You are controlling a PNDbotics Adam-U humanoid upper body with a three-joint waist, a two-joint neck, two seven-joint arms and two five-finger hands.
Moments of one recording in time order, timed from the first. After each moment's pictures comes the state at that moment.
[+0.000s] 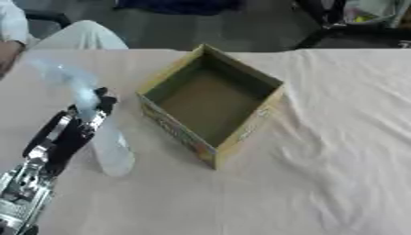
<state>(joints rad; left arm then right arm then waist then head) -0.25 0.44 -0.02 -1.84 0.05 0.20 -0.12 -0.29 -0.52 -0.06 -1.98 -0.52 0.04 -0.13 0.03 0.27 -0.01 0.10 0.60</state>
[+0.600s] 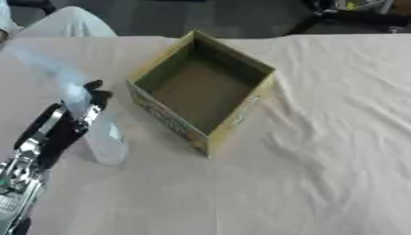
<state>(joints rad) -0.25 0.44 -0.03 -1.82 0.02 0.18 -0.18 -0.29 -0.52 -0.06 -1.98 -0.52 0.04 -0.13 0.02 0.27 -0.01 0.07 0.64</state>
